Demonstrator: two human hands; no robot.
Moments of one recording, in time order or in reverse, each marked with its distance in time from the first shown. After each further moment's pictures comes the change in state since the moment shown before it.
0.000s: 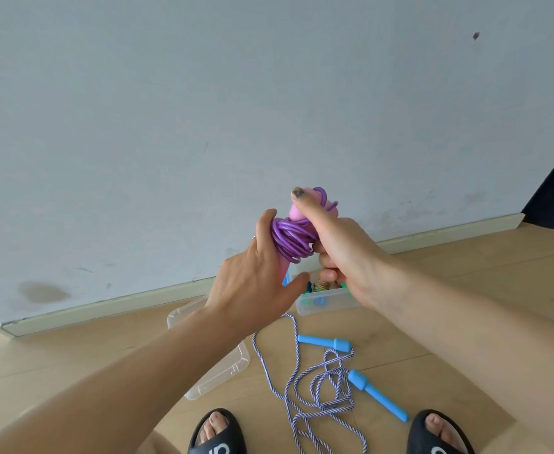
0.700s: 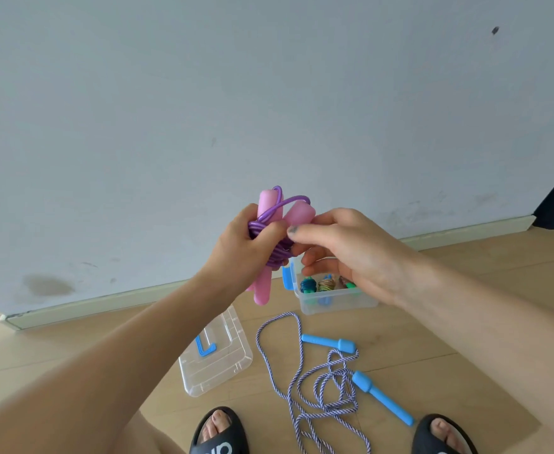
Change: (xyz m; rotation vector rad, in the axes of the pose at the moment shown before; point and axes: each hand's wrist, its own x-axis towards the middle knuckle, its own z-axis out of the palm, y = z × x) left_hand 0.024 -0.014 -0.024 -0.873 -0.056 -0.395; right_hand 0.005 -0.001 -0.007 0.042 -0.231 -0.155
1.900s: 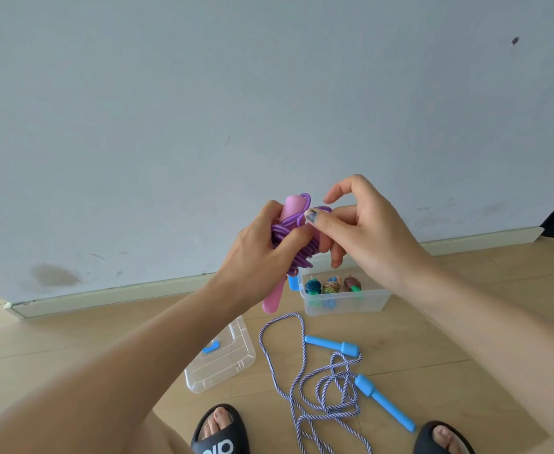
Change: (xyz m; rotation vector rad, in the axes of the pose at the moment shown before) left_hand -0.015 0.008 -0.003 0.154 -0.018 0.146; right_hand 0.006 0.001 -0.004 -0.334 0.124 -0.427
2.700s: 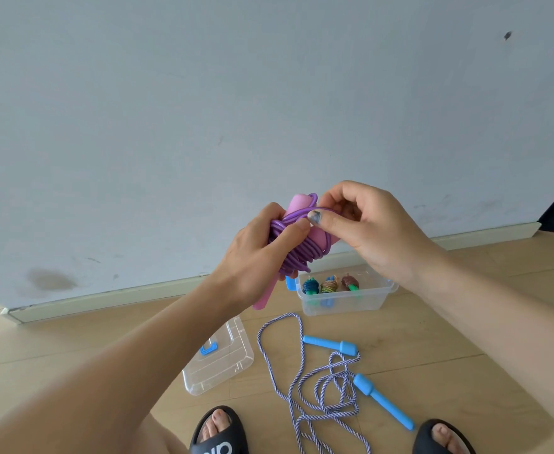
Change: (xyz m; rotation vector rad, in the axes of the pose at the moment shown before) left_hand 0.003 0.000 0.001 -0.111 -0.107 -0.056; right_hand 0.004 -0.003 -0.014 -0.003 -0.020 -0.034
